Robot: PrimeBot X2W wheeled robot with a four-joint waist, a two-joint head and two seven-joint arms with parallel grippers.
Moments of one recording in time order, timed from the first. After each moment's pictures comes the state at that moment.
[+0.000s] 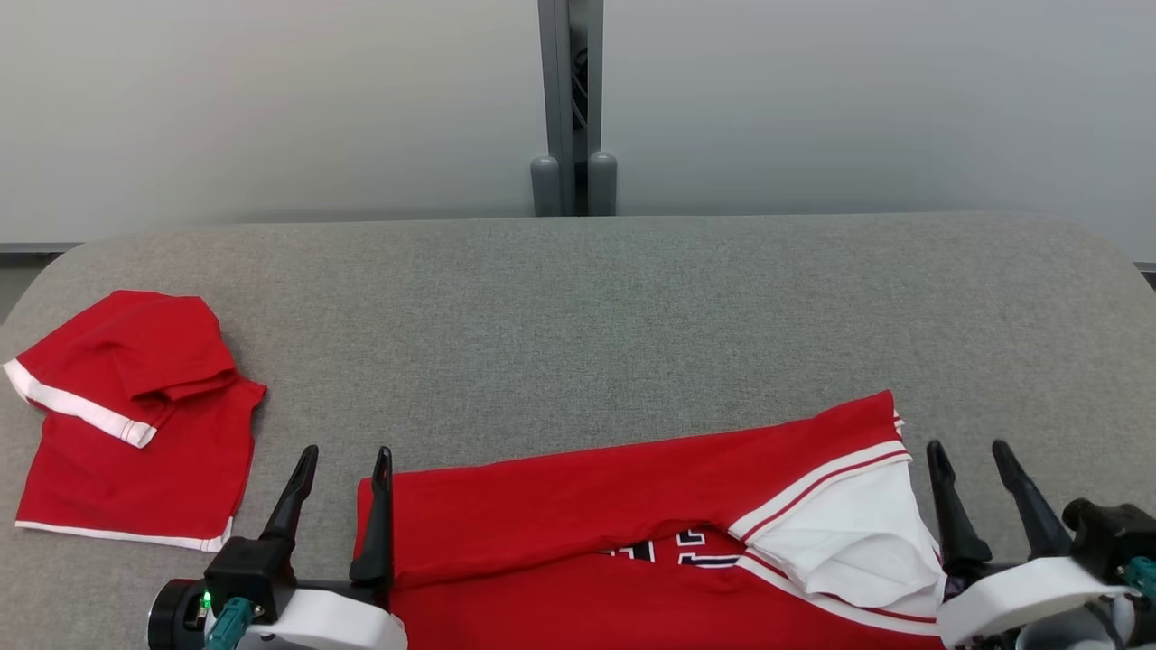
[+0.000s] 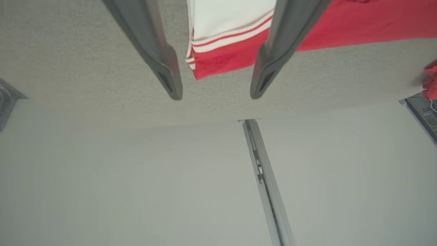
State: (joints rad) left arm -0.01 0.05 -0.10 0.23 -0.17 0.01 -0.26; right arm -0.09 -0.13 0.05 0.34 0.32 0.13 -0.26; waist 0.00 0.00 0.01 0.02
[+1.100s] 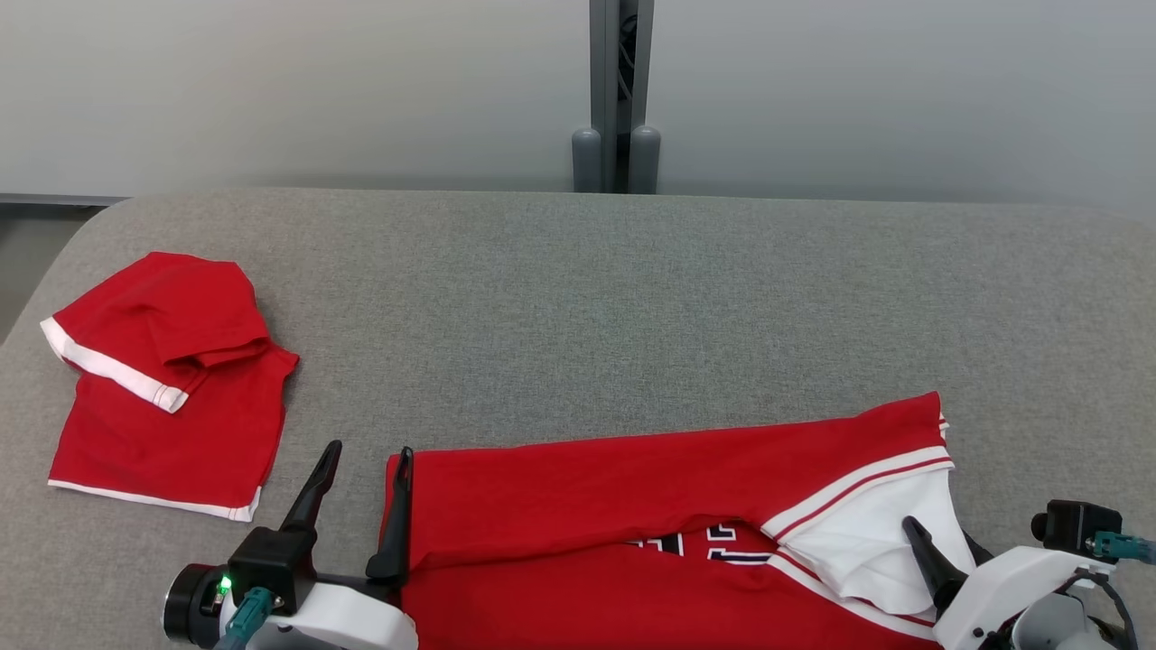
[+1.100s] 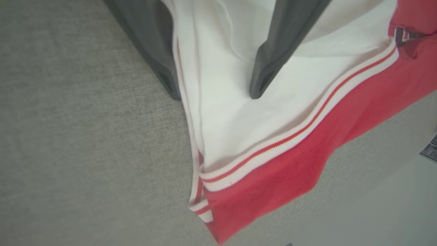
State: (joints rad) left arm -0.03 0.05 -0.12 0.26 -0.12 -0.03 -0.26; right arm -0.28 -0.26 0.39 0.79 0.88 0.13 -0.06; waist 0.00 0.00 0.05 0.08
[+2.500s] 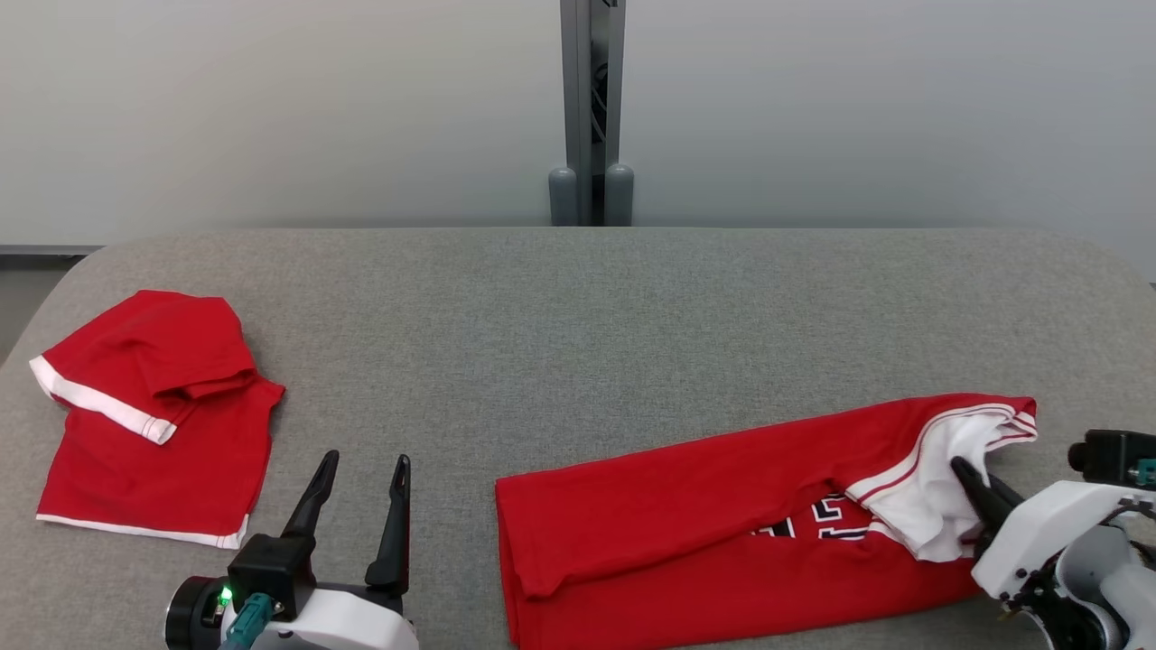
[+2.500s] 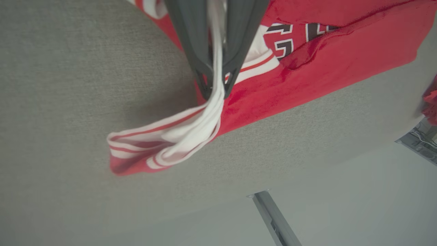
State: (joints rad) left arm -0.03 0.05 -0.13 0.28 -0.15 -0.01 -0.26; right arm -0.41 -0.46 0.64 0.75 1.08 0.13 -0.09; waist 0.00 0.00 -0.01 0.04
